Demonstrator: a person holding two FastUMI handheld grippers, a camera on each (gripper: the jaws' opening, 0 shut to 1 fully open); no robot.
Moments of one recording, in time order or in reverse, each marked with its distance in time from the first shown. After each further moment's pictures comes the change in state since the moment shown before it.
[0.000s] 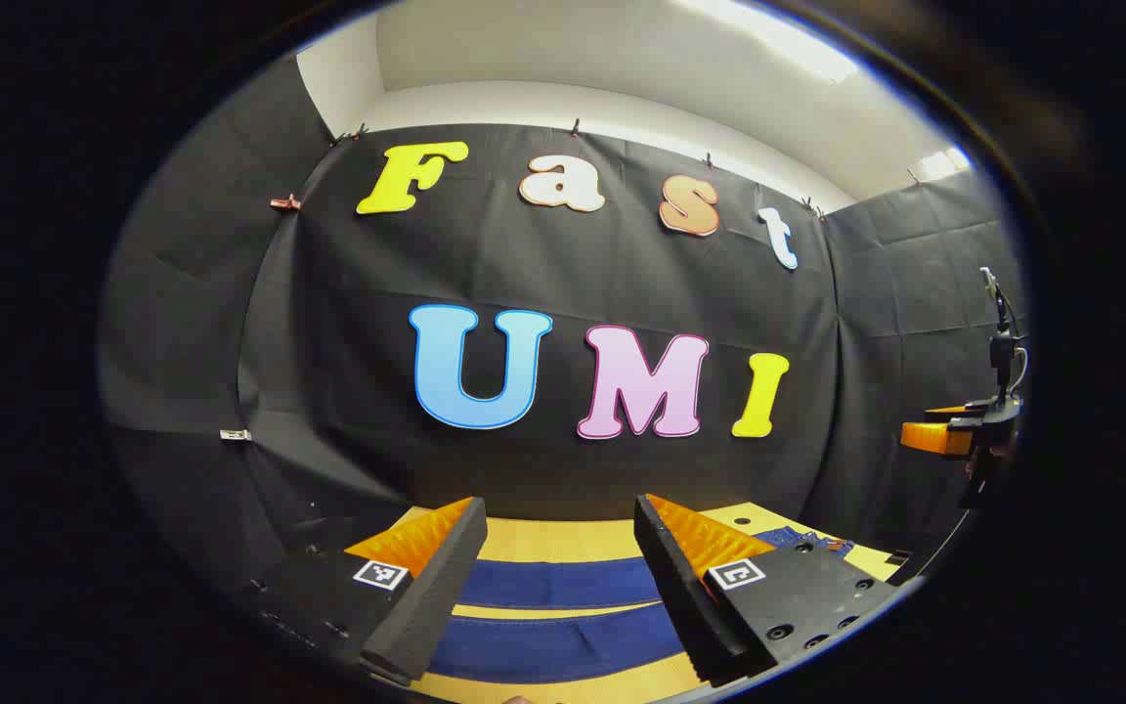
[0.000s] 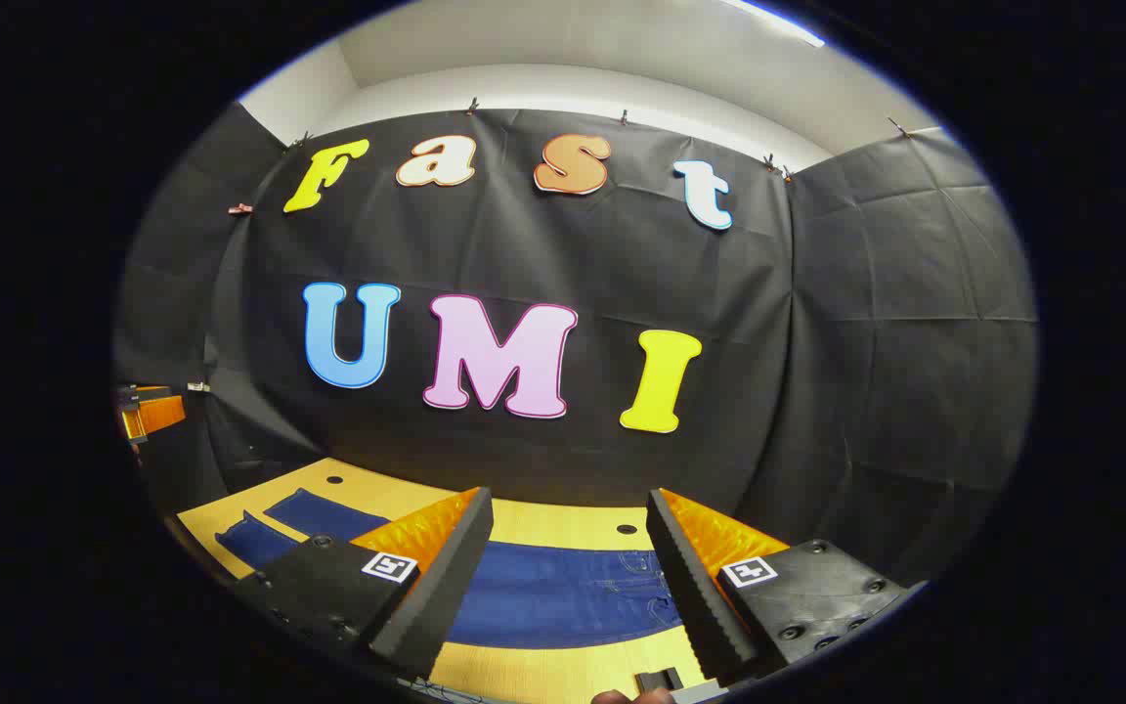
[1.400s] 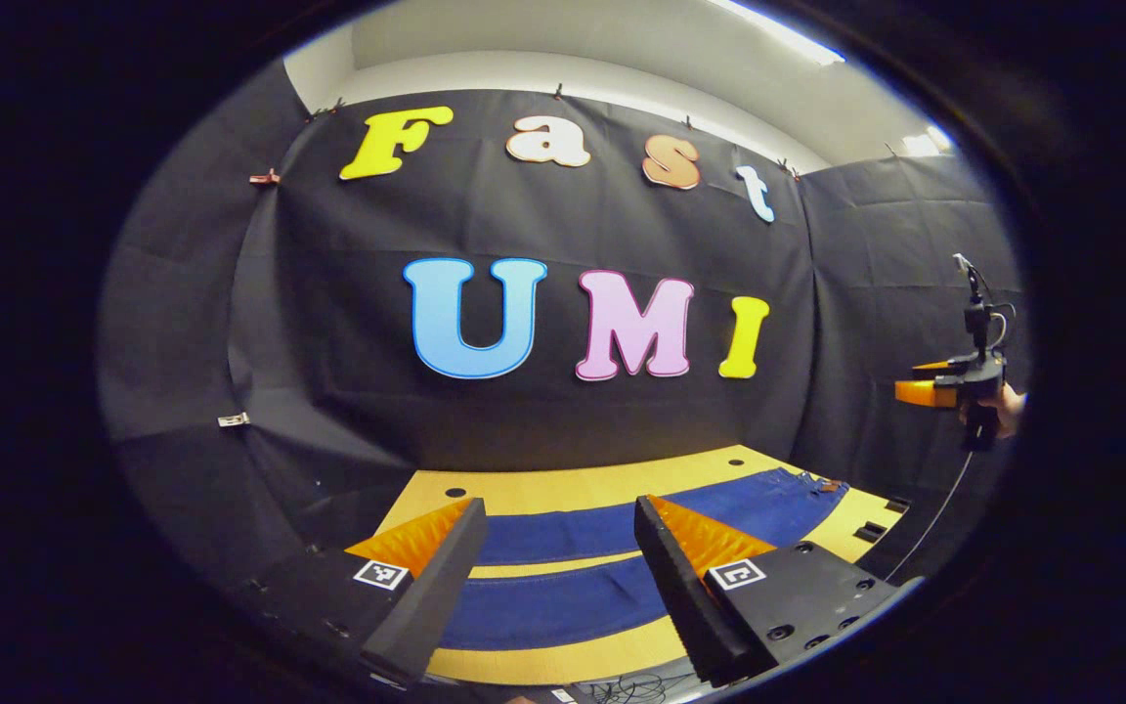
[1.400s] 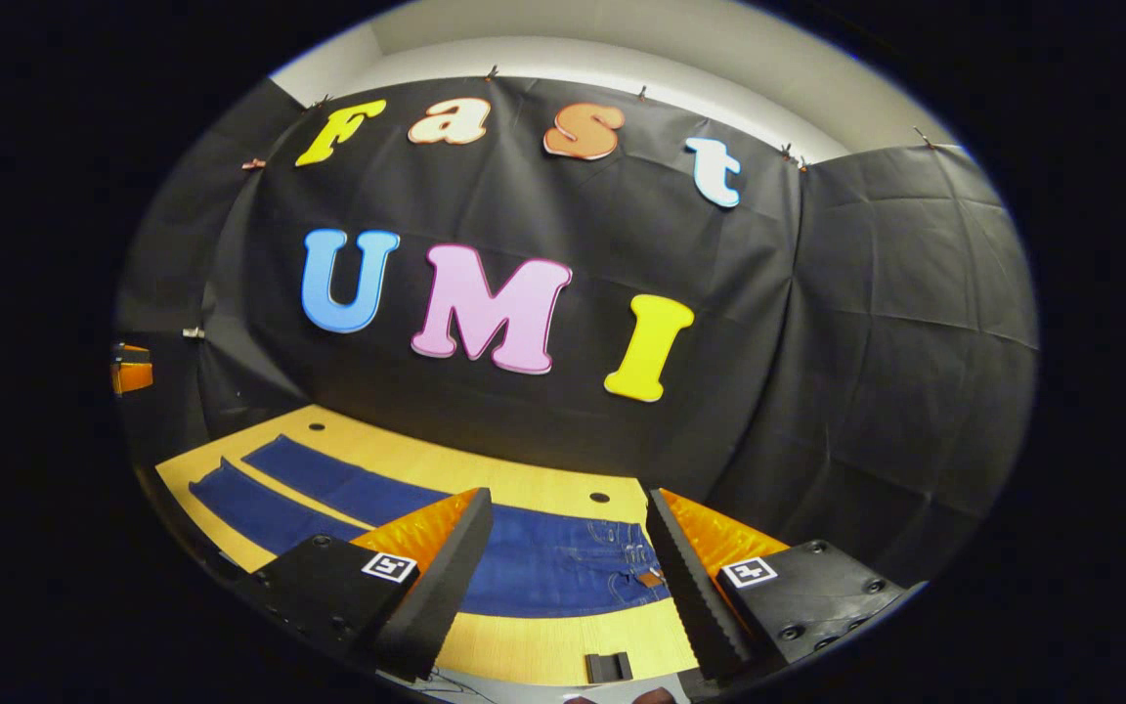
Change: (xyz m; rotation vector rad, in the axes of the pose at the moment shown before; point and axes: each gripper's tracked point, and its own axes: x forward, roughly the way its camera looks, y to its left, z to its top) left arm -0.033 0.050 -0.065 0.086 0.196 -0.136; right arm -0.003 -0.027 -0.056 -0.121 0.152 0.033
